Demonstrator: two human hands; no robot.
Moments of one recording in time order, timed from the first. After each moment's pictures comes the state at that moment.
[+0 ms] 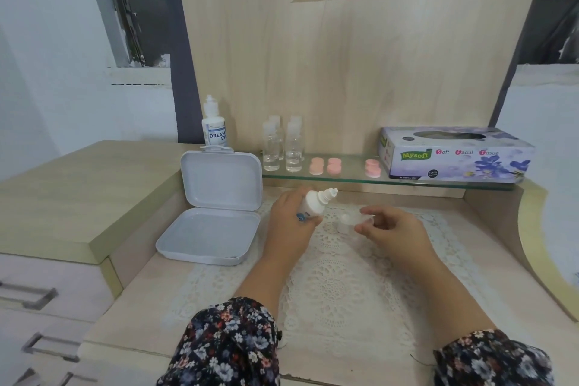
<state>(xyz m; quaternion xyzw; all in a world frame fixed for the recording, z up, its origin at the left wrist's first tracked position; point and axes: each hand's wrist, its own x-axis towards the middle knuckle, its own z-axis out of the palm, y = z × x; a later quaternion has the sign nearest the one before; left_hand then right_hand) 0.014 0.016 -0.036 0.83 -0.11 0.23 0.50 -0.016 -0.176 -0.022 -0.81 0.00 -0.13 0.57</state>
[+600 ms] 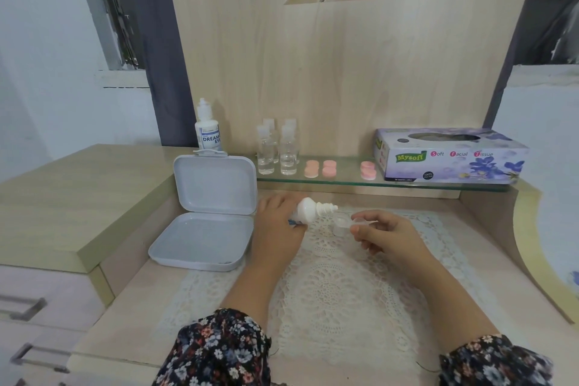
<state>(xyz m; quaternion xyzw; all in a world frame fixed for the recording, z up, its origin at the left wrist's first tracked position) 0.025 0.029 -0.044 0.86 -0.14 0.31 0.39 -0.017 -0.178 -0.017 -0.74 -0.03 -0.04 0.67</state>
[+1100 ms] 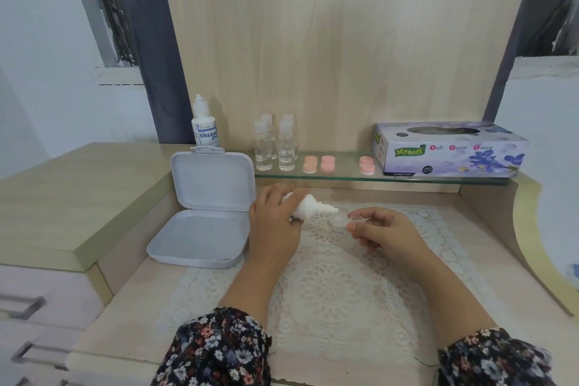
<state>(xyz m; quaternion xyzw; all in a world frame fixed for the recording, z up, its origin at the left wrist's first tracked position) 0.024 0.028 -0.044 0.86 -0.15 0.39 0.29 -0.018 -0.177 -0.017 -0.74 -0.03 -0.03 0.67</state>
